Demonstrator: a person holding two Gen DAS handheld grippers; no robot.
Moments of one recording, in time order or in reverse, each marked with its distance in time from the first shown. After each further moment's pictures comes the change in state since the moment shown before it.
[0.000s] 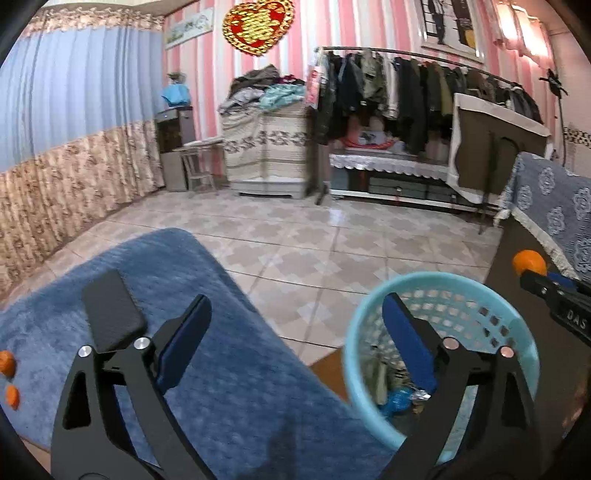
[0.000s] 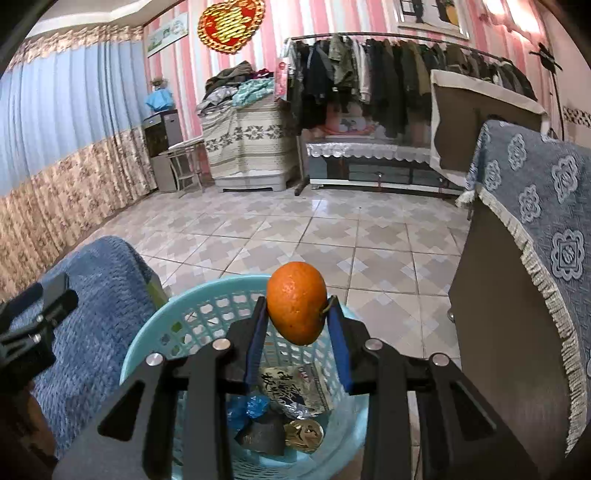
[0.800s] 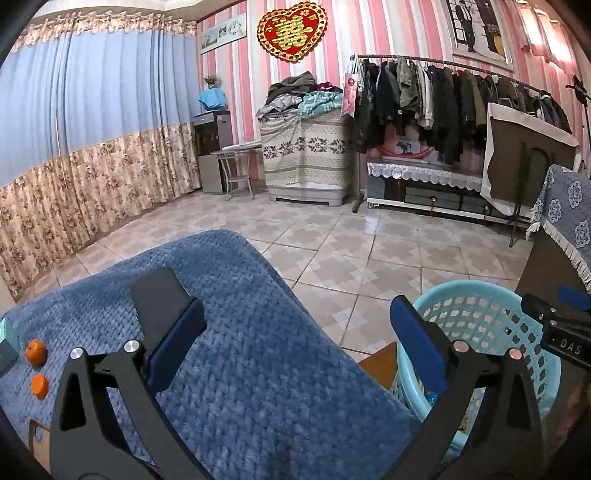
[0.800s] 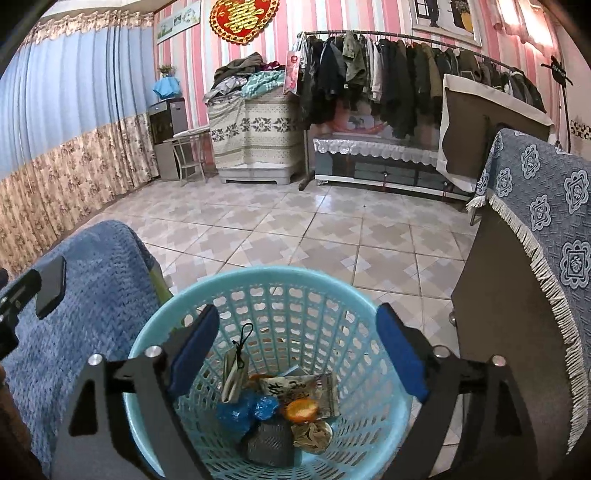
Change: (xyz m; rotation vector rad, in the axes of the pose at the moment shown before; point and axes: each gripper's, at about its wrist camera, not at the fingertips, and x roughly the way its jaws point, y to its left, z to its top) left arm -0.022 0.036 -0.001 -0.040 -0.024 0.114; right arm 0.018 0.030 -0.008 -0.045 0.017 -0.021
